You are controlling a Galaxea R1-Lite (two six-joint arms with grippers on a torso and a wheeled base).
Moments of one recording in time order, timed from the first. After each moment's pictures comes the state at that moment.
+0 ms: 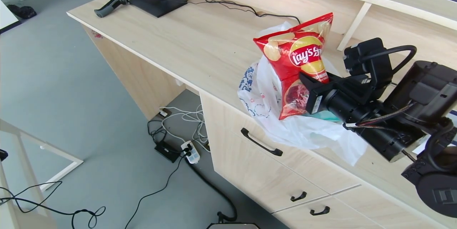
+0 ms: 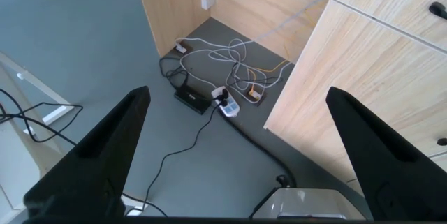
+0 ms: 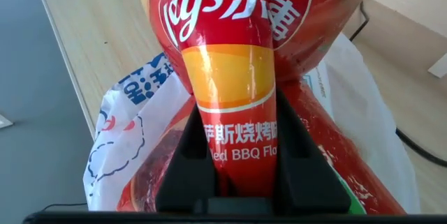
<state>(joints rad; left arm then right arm) 0.00 0.00 0.00 -0.03 0.00 0.04 0.54 1.69 -0.73 -1.15 -0.20 -0.24</state>
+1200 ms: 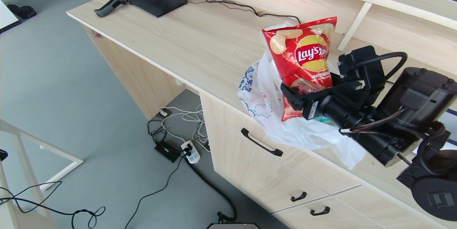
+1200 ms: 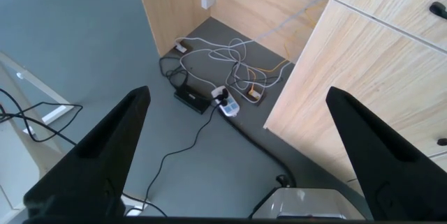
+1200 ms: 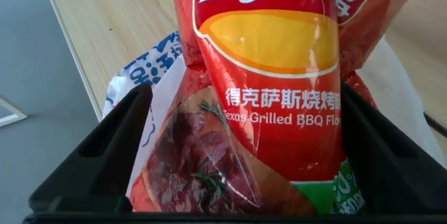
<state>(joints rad) 0.00 0.00 0.00 -0.03 0.00 0.04 0.55 1.70 -0.71 -1.15 -0.20 -0.19</state>
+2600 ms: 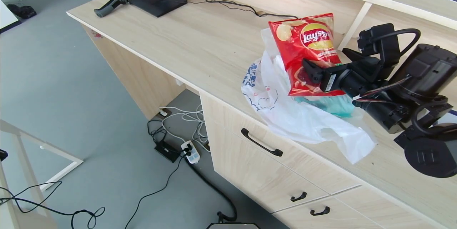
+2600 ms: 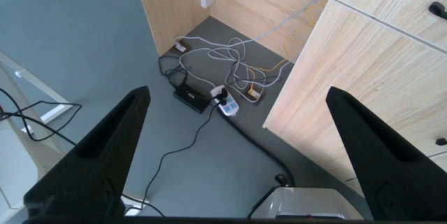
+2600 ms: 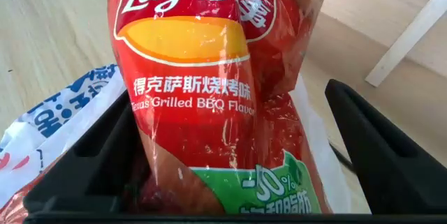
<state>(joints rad) 0.00 0.00 0.00 -0.03 0.00 0.03 0.35 1.76 -0.87 -1.15 -0.13 -0.22</state>
